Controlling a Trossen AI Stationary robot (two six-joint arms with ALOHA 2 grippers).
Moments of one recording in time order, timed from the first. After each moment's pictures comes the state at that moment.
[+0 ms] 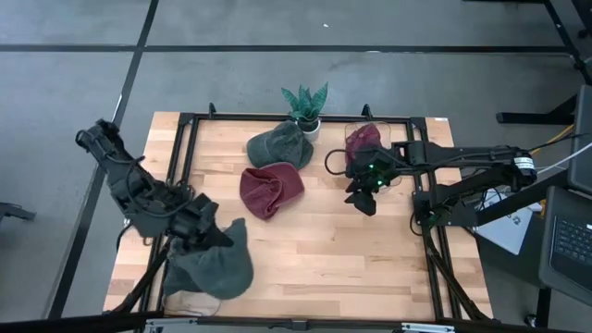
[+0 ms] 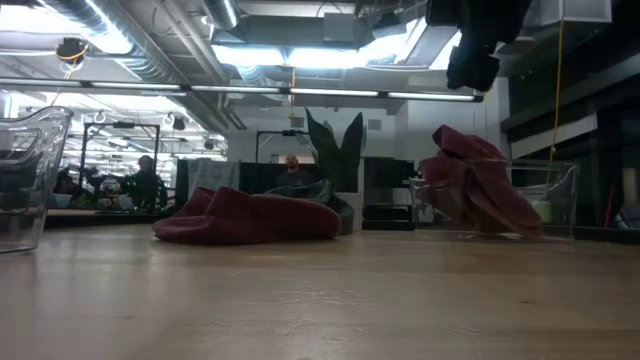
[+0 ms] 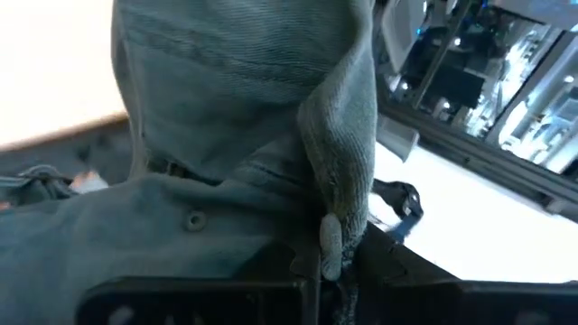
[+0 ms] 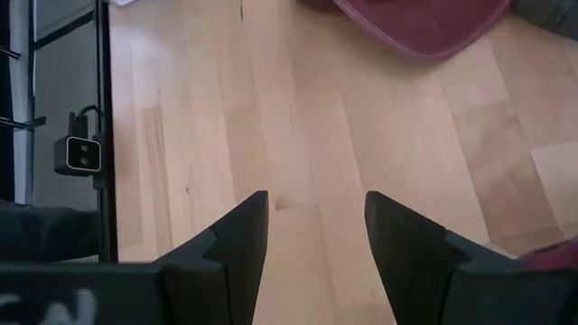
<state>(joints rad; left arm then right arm) -0.77 1.07 1.22 -0.61 -0.43 -2.19 -0.07 1.21 1.08 -0.78 -0.23 0.28</state>
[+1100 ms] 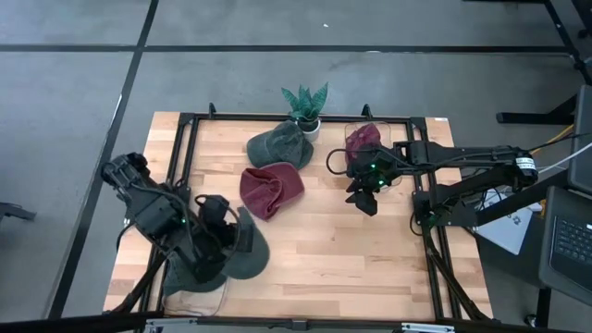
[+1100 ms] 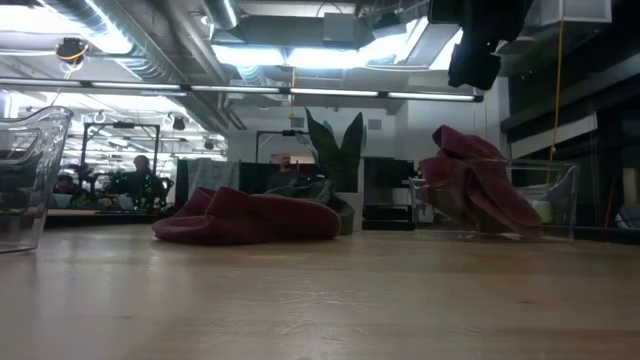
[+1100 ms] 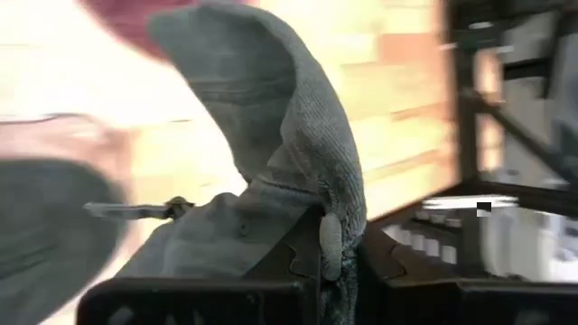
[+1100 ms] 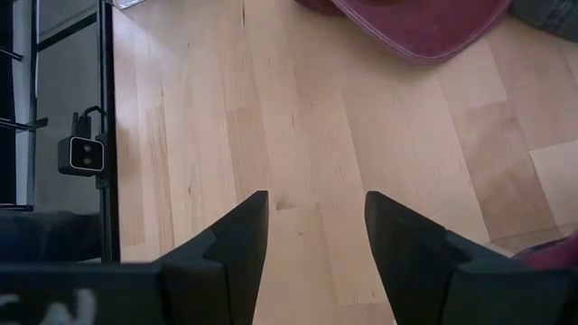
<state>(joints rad) -0.71 1.66 2.03 -1.54 -0.49 -2.11 -0.07 1.20 1.08 -0.79 -0.23 0.28</state>
